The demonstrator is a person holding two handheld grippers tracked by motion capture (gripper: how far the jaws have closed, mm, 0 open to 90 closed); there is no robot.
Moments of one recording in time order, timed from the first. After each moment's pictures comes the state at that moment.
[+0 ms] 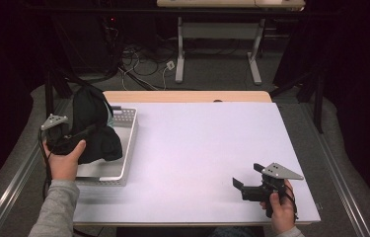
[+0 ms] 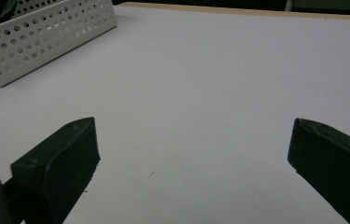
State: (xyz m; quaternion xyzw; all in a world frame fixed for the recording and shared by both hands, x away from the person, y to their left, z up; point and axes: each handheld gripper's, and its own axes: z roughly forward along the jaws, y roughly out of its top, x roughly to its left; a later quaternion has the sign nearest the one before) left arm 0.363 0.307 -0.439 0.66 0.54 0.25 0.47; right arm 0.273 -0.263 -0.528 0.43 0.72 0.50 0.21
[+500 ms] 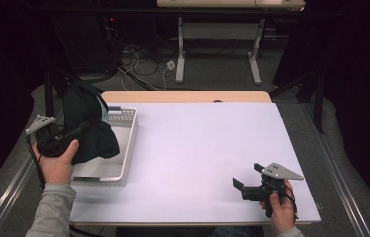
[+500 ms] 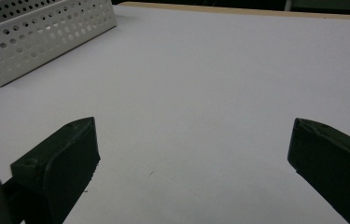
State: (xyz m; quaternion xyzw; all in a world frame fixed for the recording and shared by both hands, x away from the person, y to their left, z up) left arm 0.343 0.312 -0.423 0.63 0.52 0.26 0.51; right arm 0.273 -0.263 -0.529 0.43 0.72 0.50 0.21
